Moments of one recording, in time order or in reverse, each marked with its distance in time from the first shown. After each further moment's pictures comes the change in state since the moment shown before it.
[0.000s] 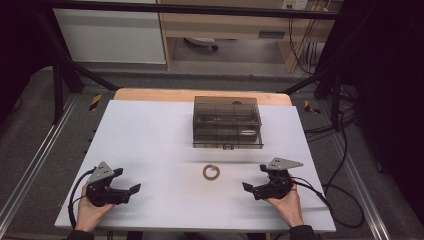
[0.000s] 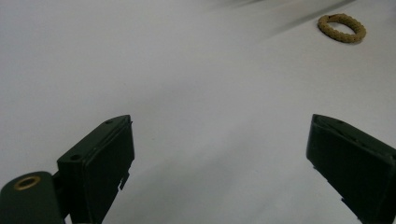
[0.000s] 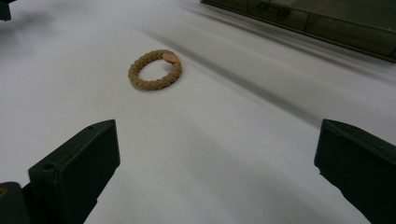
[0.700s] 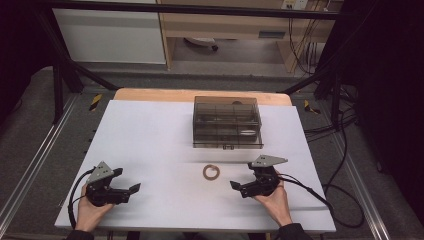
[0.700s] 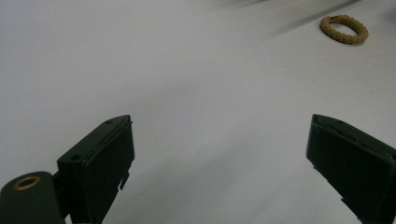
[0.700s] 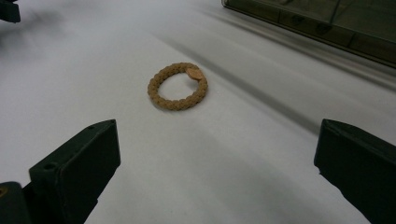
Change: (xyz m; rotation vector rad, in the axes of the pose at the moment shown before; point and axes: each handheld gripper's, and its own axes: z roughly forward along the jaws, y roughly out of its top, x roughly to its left) left arm 0.001 0.000 0.000 -0.001 0.003 -0.008; right arm 0.020 0.017 0.026 0.024 0.027 -0.023
